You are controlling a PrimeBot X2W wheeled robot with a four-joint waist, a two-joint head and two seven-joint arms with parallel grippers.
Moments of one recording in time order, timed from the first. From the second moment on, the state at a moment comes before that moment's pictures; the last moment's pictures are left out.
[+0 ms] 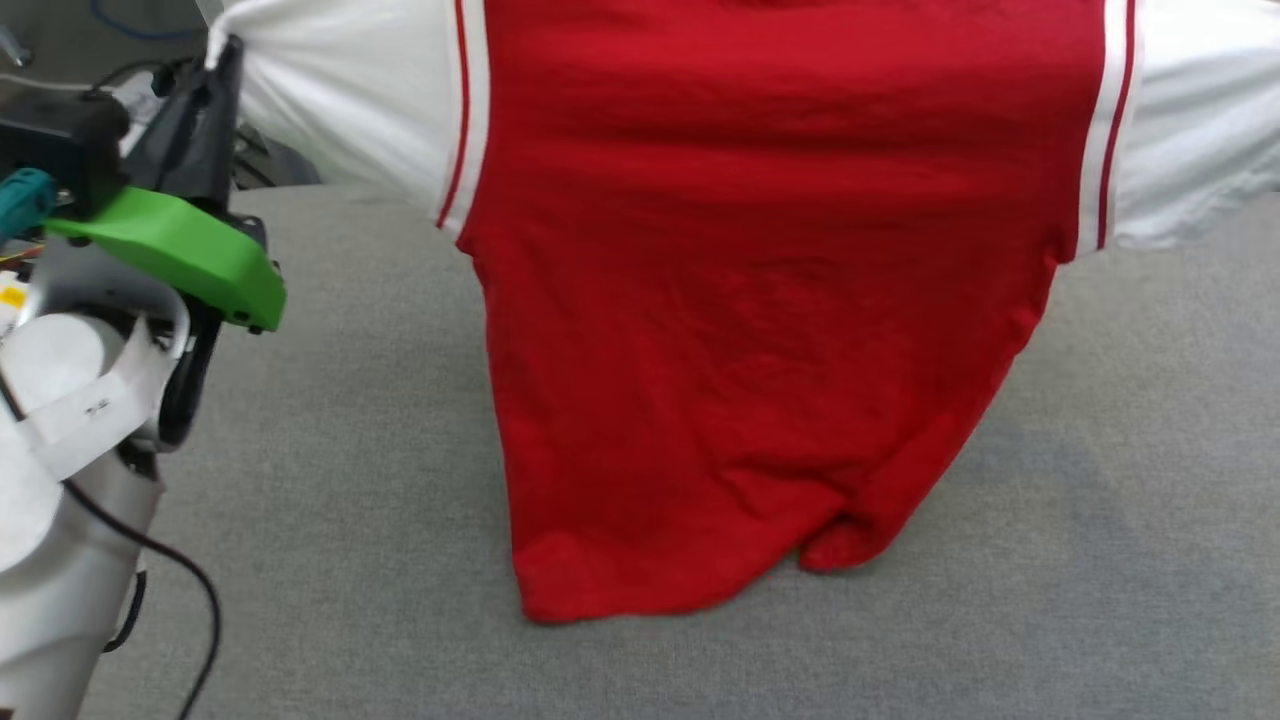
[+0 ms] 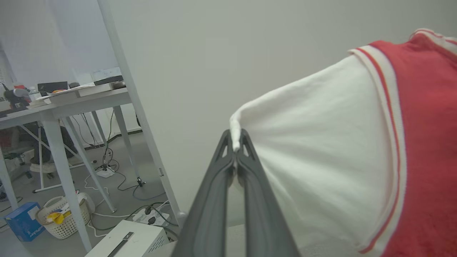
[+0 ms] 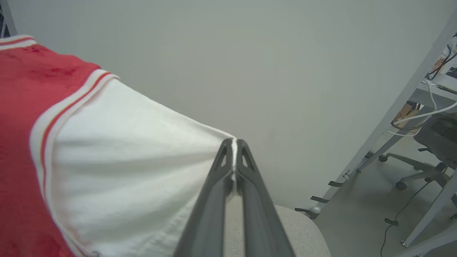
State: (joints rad) left arm -0.66 0.58 -0.35 0.16 -0.53 0.03 -0.05; right arm -0.61 -0.61 0.04 0.11 0.45 0.13 0.34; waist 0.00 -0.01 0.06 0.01
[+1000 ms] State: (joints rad) left arm -1.26 0.66 -0.32 0.25 -0.57 -0.09 0.12; right arm -1.24 -0.66 0.08 0.28 0.37 0.13 0.37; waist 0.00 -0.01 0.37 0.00
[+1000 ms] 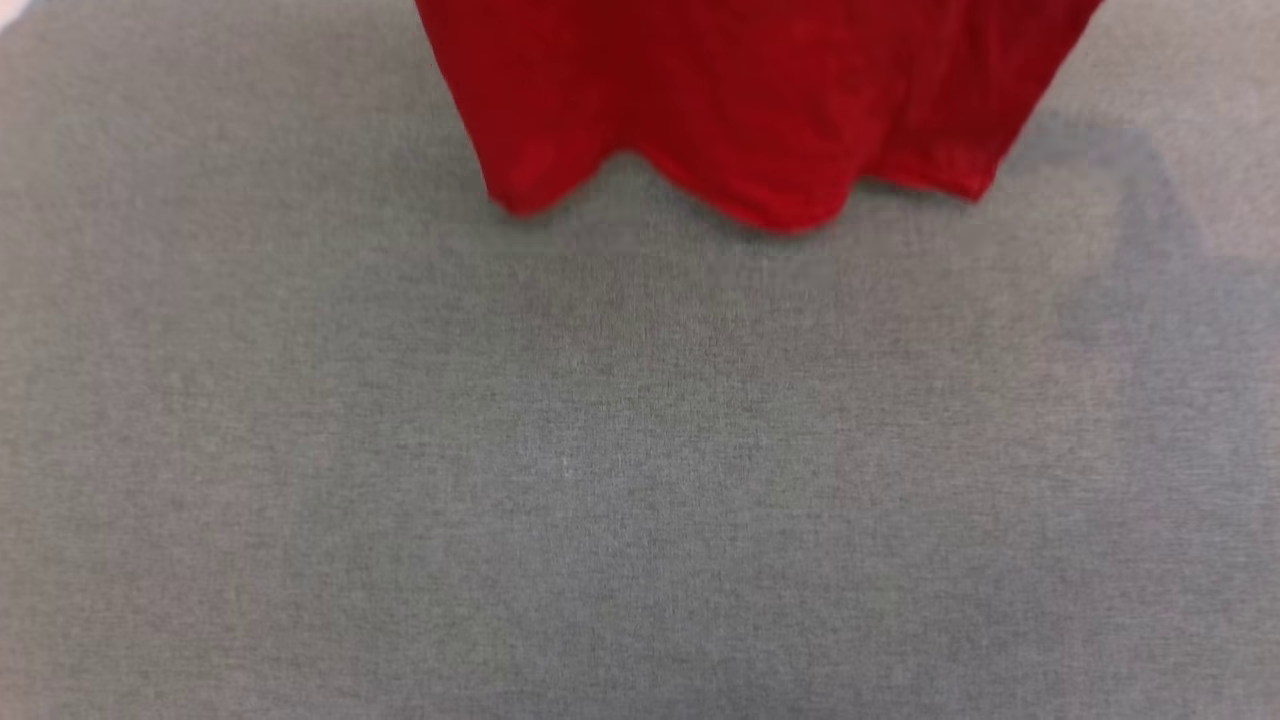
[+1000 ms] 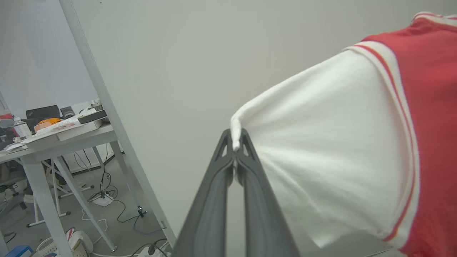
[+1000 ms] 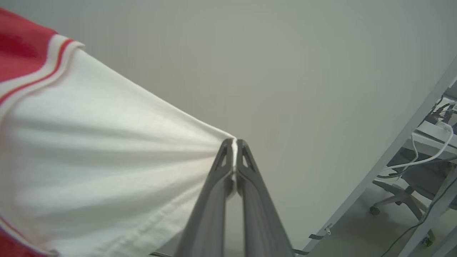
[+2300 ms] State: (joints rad) left arm -1.57 0.45 -0.47 0.82 -0.55 -0.13 -0.26; right arm -1.55 -0.44 0.08 0.80 0.26 0.13 0.00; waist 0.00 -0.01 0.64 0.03
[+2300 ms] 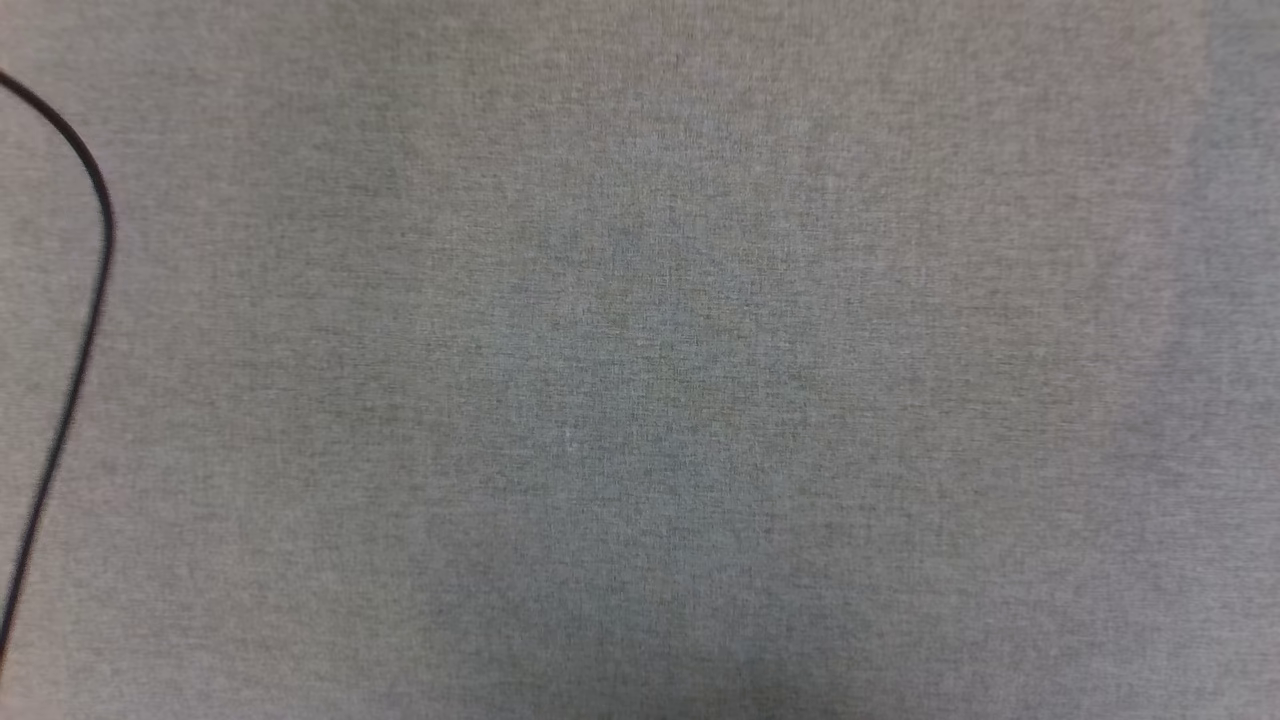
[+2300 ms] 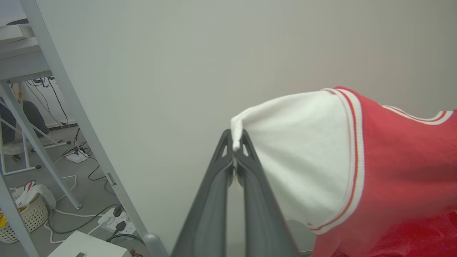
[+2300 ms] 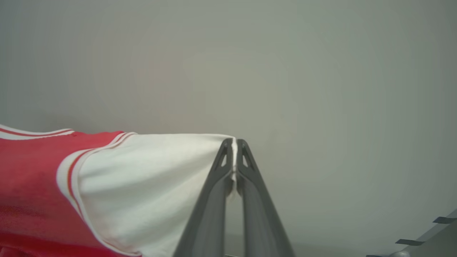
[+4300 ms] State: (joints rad) left arm 0.04 0.60 -0.65 0.31 -0.67 -0.03 -0.16; right arm 0.05 -0.86 0.48 0.27 0.96 0.13 0.17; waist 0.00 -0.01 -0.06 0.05
